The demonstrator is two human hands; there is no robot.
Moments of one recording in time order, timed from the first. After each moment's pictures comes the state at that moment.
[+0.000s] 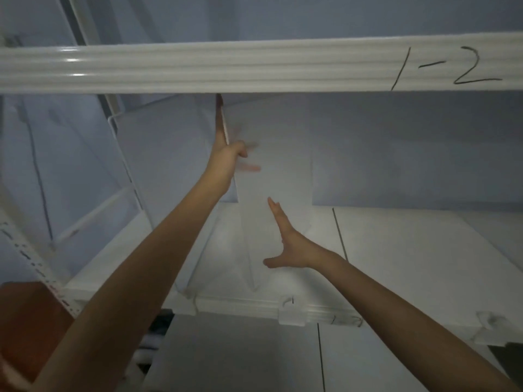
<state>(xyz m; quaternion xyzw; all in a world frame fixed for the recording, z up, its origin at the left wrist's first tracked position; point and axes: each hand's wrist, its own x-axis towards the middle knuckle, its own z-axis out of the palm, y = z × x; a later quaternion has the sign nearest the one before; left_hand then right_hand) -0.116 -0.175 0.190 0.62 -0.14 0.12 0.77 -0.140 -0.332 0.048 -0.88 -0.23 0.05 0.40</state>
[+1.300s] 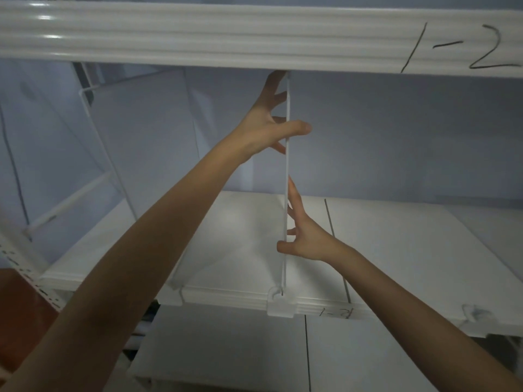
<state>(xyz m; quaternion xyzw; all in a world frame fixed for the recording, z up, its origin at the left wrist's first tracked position) -0.118 -0.222 0.224 0.77 -0.29 0.07 0.57 -0.162 -0.360 0.070 -0.85 -0.23 0.03 0.47</state>
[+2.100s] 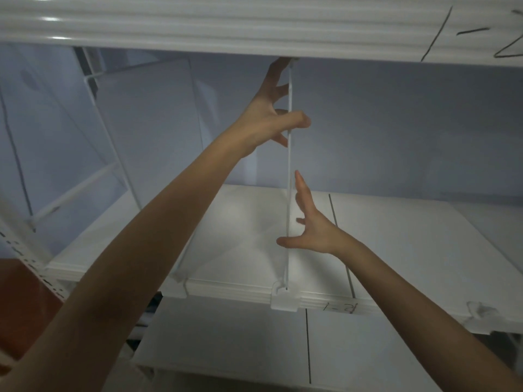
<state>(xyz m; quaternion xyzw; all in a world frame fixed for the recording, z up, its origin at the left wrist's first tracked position) -0.120 -0.212 0.222 0.76 -0.30 0.08 0.57 -0.156 -0.364 0.065 -0.84 -0.21 0.05 0.49</state>
